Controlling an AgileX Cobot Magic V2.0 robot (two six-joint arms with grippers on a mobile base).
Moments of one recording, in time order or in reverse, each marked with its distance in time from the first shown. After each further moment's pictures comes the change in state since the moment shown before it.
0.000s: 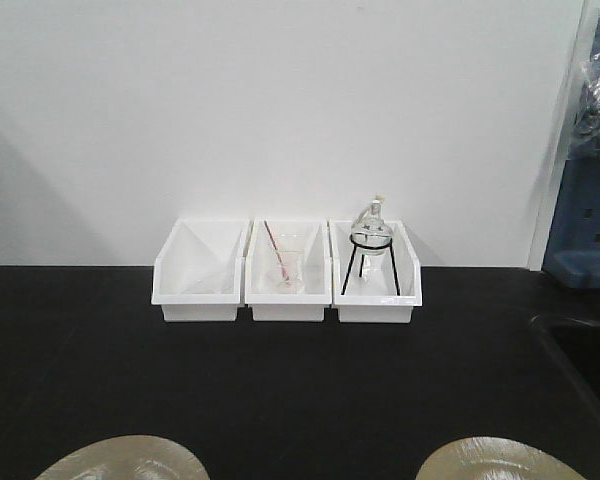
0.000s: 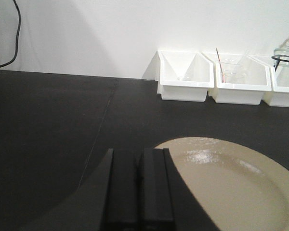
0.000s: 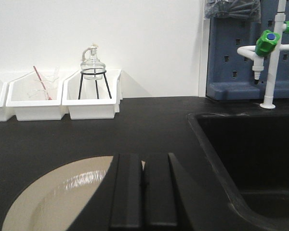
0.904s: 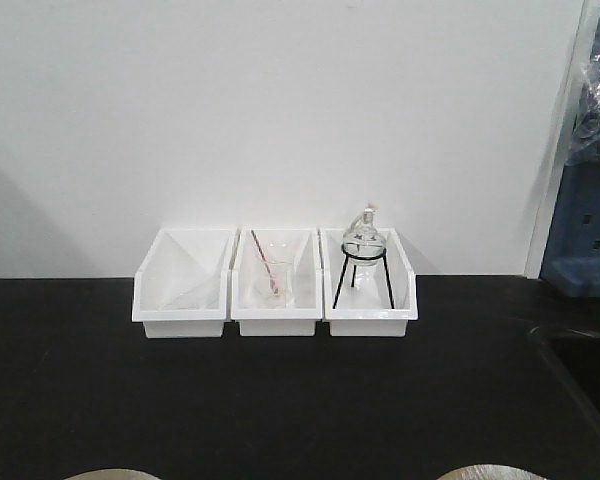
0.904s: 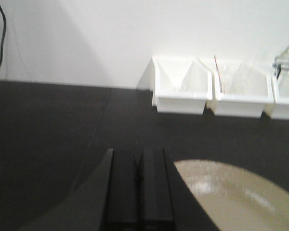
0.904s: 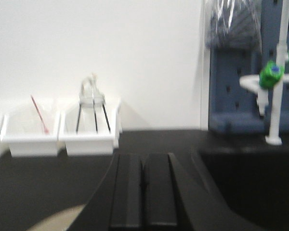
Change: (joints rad) left arm 0.000 0.000 0.000 0.000 -0.054 0.000; right arm 0.000 0.000 0.002 0.000 -0.134 0.000
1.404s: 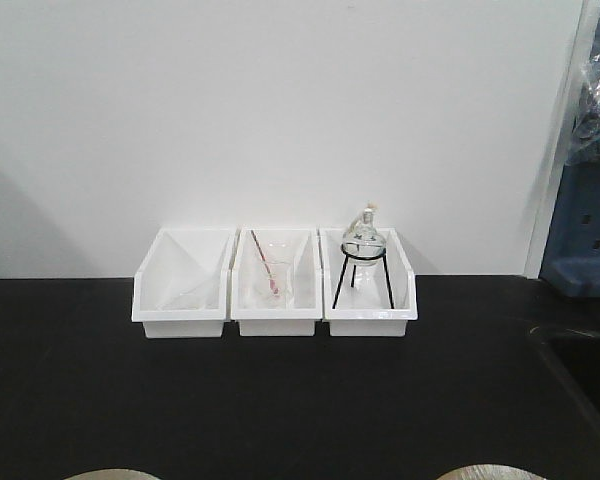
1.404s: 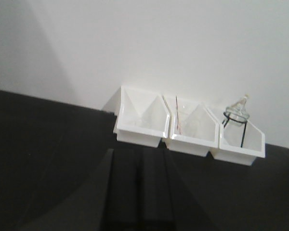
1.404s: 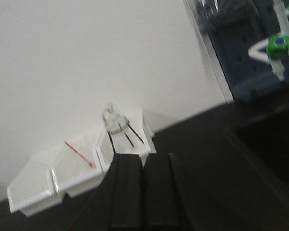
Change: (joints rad) left arm -0.003 0.254 -0.493 -0.116 0.323 -0.109; right arm 0.000 0.348 -0.481 0.114 0.349 0.333
